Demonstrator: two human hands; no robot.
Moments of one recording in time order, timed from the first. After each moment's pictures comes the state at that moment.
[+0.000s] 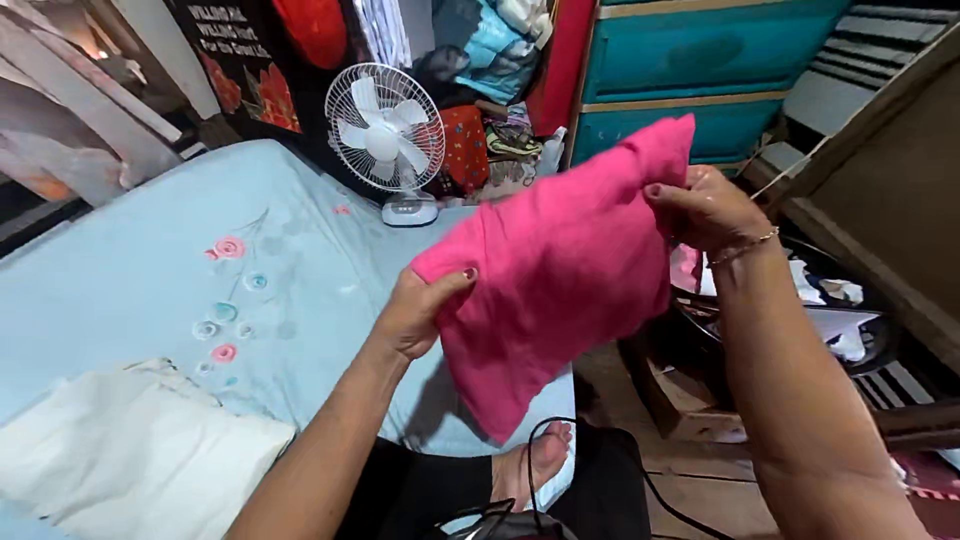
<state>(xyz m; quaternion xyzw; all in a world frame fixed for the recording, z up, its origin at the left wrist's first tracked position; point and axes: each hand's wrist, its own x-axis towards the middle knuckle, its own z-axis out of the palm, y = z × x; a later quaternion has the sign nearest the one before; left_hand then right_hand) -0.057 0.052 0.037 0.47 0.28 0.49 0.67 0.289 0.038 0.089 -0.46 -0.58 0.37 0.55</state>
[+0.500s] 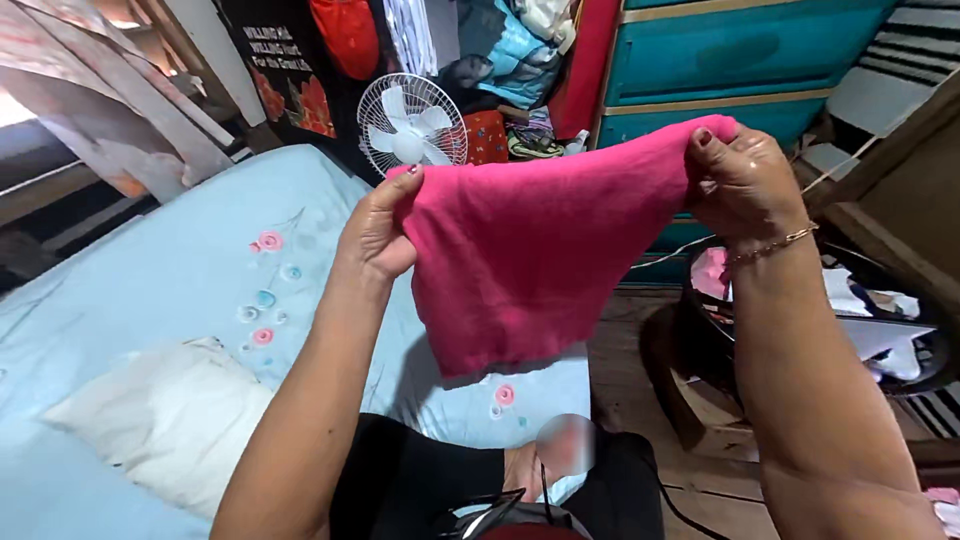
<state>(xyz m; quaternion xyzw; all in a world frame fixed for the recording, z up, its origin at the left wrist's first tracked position) -0.078 0.094 0.099 0.35 0.27 0.58 0.69 0.266 0.042 0.109 -0.38 -0.57 0.35 0.64</state>
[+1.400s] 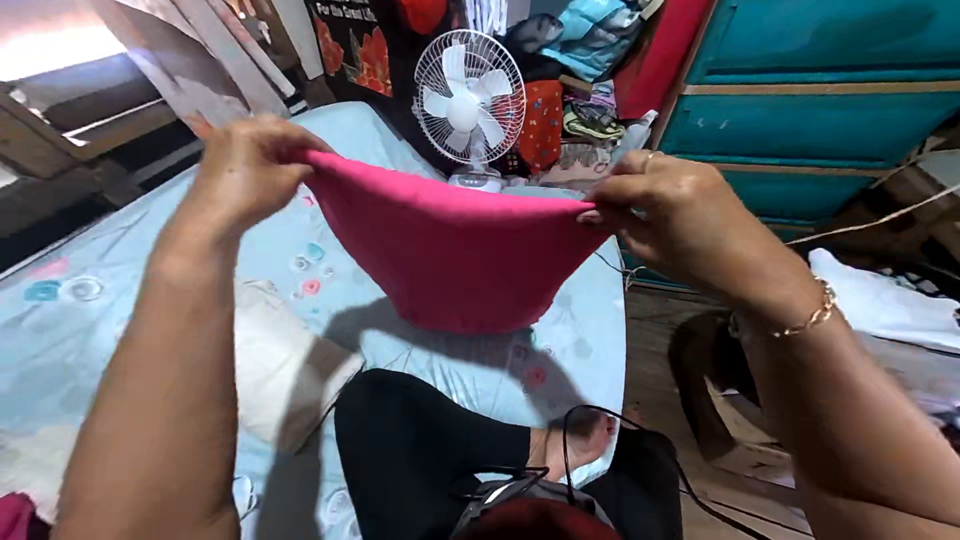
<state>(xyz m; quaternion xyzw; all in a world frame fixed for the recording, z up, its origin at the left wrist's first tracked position) -0.274 0.102 0.122 0.80 0.51 0.31 0.02 0.120 0.024 0.115 -0.36 -0.88 -0.08 0.31</state>
